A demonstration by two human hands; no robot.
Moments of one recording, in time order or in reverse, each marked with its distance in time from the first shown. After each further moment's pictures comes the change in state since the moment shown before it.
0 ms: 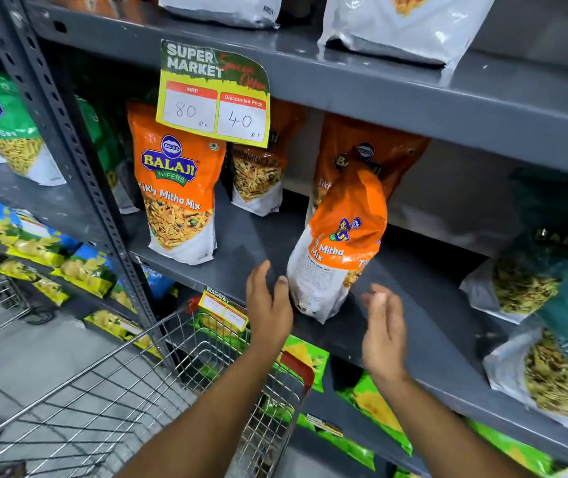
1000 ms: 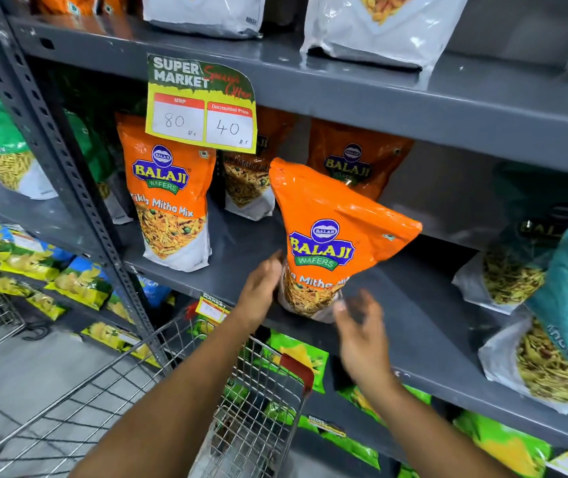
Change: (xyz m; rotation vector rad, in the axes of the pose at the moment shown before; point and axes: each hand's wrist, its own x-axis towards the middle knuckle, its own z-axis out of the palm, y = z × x) left_hand 0.037 0.008 -0.025 -0.123 -0.551 -0.046; right_hand -0.028 -0.040 0.016 0.037 -0.079 0.090
